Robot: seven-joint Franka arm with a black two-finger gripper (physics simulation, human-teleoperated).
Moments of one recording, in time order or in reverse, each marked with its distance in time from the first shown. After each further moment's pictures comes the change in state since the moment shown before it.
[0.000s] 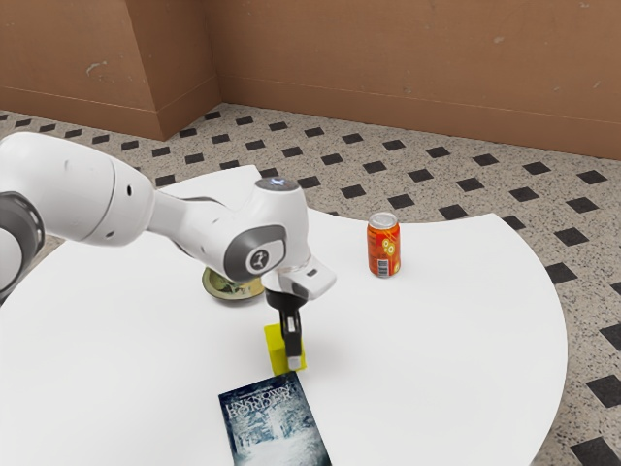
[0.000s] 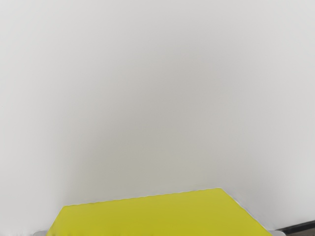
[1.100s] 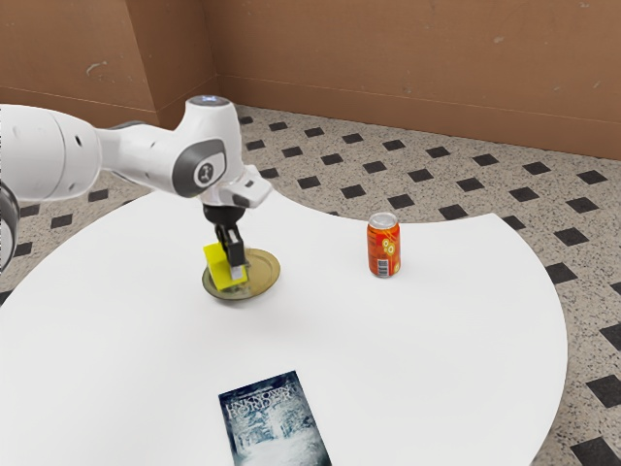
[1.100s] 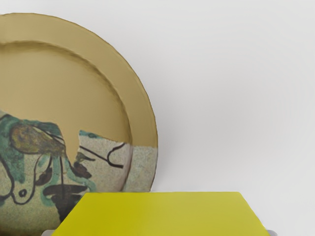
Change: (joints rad) arm 0.052 -0.051 0.201 0.208 0.004 -0.176 0.002
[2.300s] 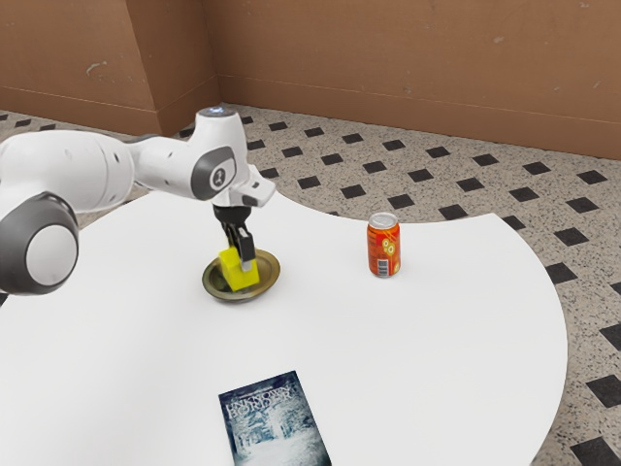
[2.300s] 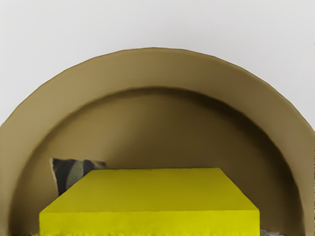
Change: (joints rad) arm 0.064 0.311 -0.008 0.343 0.001 -0.013 0.005
